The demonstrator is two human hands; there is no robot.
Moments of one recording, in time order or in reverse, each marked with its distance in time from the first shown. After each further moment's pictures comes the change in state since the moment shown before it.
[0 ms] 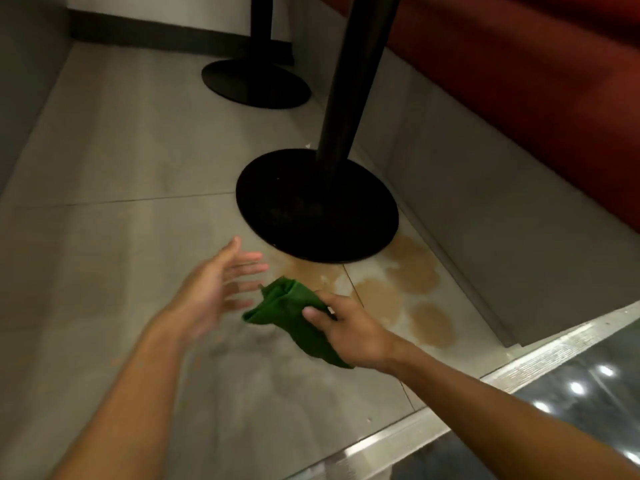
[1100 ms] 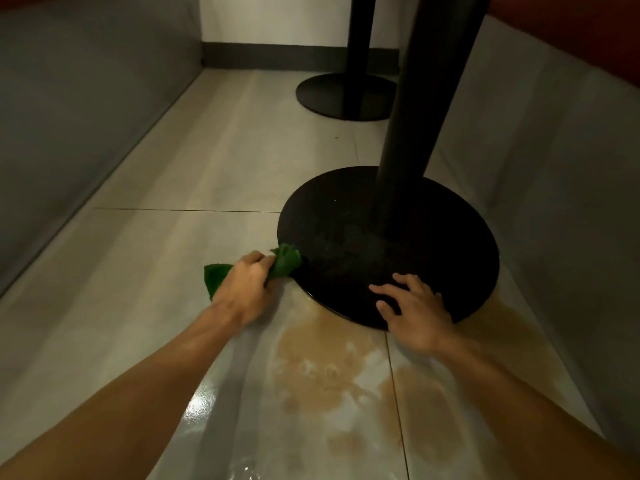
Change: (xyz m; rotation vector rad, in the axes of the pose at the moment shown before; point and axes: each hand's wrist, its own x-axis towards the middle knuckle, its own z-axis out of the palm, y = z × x) left_hand 0.167 -0.029 0.005 1.364 0.528 0.339; right_hand 0.200 0.115 -0.127 -0.705 0.082 -0.094
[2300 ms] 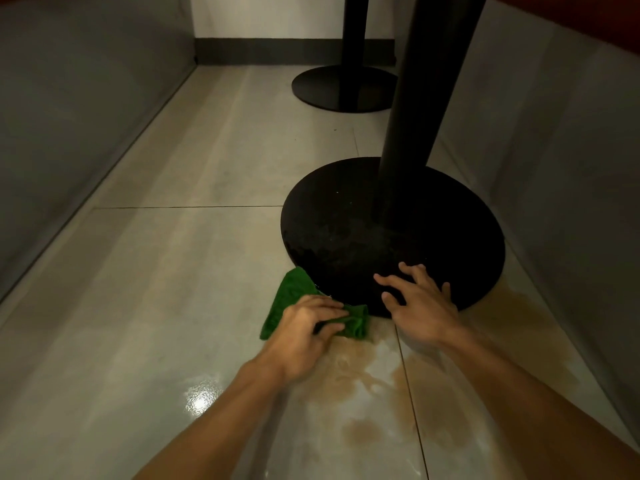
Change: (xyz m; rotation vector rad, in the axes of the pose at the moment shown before) left_hand -0.057 0.046 0.052 -0.399 -0.018 0.282; right_hand -0.003 -0.005 0.008 0.031 -0.027 0.034
